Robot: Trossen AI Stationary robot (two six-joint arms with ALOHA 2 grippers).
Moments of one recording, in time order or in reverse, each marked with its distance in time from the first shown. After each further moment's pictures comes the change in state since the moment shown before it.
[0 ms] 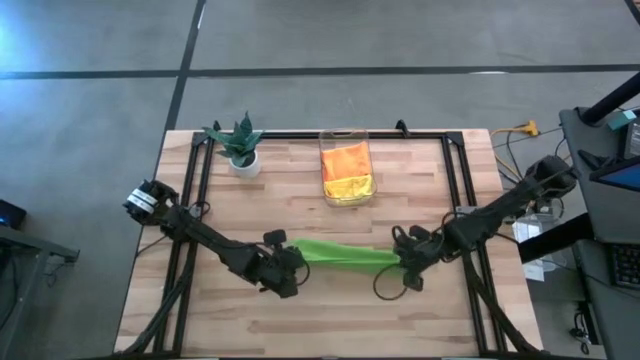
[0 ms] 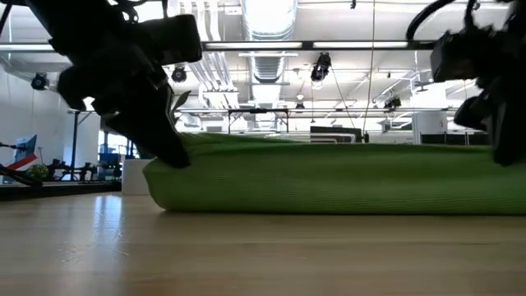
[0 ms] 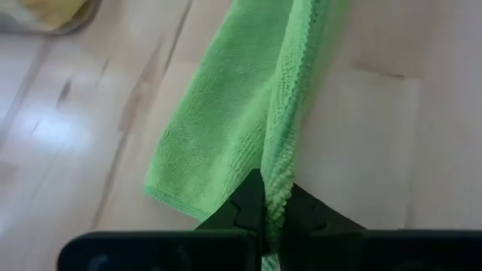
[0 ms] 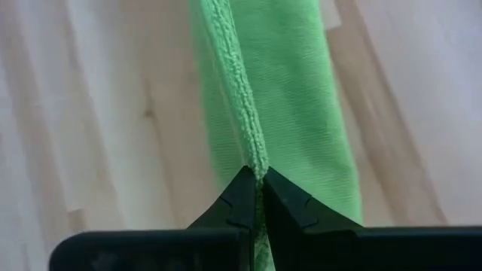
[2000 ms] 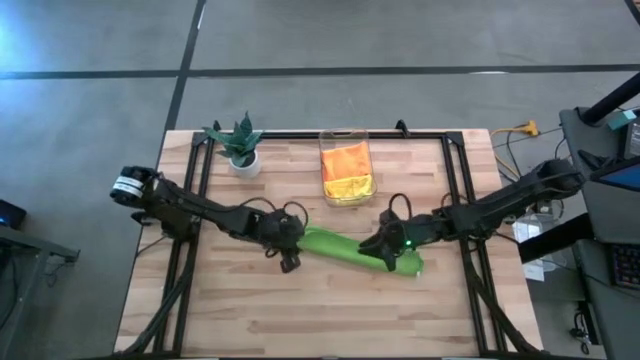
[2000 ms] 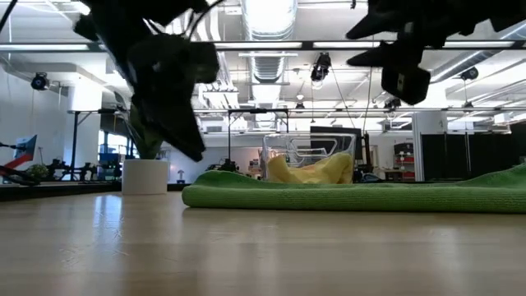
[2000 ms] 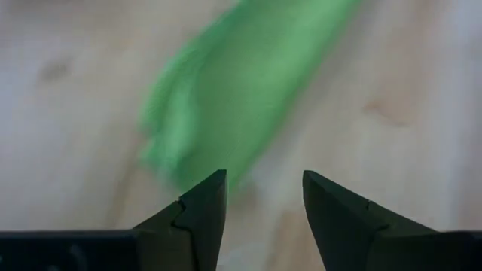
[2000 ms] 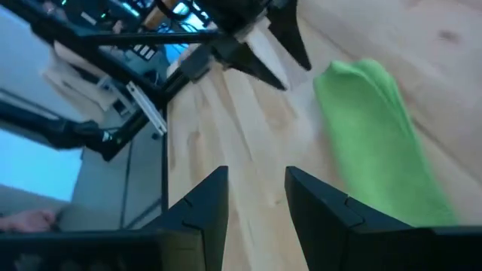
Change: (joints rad) left arm 0.282 -0.172 -0.122 0.106 0.350 0.046; right arm -0.204 -0.047 -0.036 0.720 0.048 0.036
